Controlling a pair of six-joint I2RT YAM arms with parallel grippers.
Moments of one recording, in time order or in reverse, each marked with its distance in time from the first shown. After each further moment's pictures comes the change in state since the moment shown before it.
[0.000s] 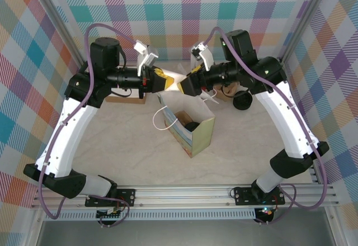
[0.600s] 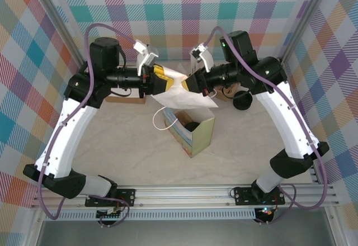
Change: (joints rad) left arm -0.003 -0.011 0.003 0.002 -0.052 0.000; right arm 0.000 0.000 0.008 -0.039 -0.016 0.034
